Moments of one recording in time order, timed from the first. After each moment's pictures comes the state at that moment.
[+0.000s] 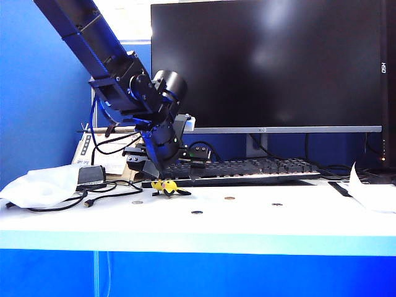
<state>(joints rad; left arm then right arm) -0.53 2.27 1.61 0.06 -0.30 -0.08 0.40 0.01 0.02 -0.20 0.31 0.27</state>
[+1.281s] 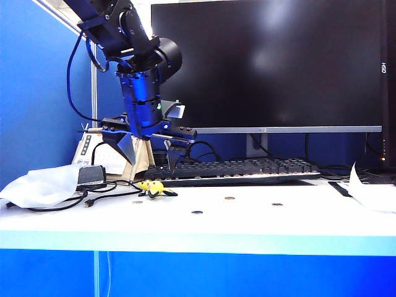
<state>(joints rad) -0.52 2.10 1.65 -0.49 -0.29 -0.11 0.40 0.01 0.02 -0.20 0.31 0.27</state>
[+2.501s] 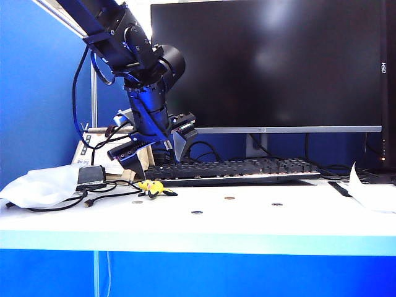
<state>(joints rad) -0.53 2.14 1.66 -0.35 -0.32 -1.00 0.40 0.01 0.02 -0.20 0.31 0.27</state>
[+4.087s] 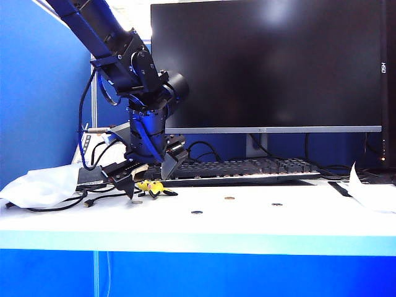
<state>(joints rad) -0.53 2.23 1.67 -0.39 -0.46 -1.15 0.40 0.01 0.02 -0.20 0.31 0.27</state>
